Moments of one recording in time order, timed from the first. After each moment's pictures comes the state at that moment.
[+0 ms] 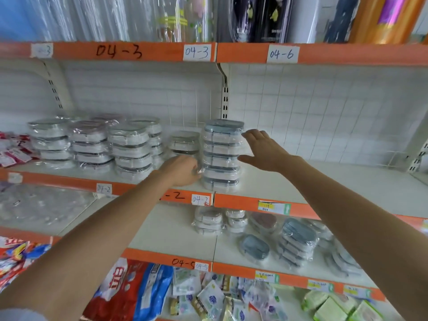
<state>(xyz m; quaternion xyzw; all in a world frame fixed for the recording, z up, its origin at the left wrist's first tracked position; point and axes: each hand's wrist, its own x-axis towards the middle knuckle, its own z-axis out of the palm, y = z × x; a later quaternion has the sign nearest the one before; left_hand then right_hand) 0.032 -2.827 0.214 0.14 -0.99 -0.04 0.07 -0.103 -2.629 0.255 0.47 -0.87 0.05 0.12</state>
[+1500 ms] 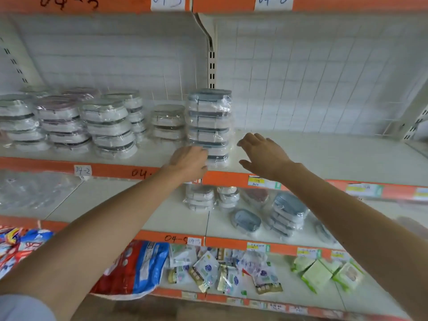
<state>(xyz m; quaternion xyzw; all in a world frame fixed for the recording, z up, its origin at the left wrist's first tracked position) -0.006 -2.785 0.175 0.08 -0.99 0.08 0.08 -0.095 -2.601 0.201 0.47 -0.87 -0.01 0.12</state>
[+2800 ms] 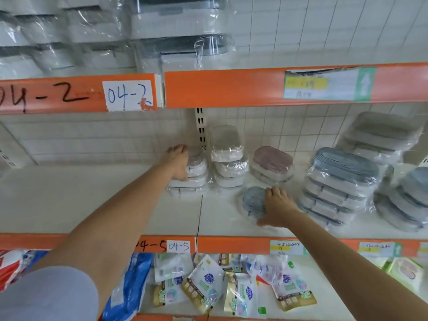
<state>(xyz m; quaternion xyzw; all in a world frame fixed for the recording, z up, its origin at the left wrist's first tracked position) -0.180 -2.902 -0.150 0.15 -0.98 0.07 -0.06 -0.222 -2.625 -0.214 0.27 -0.96 -0.01 -0.12</state>
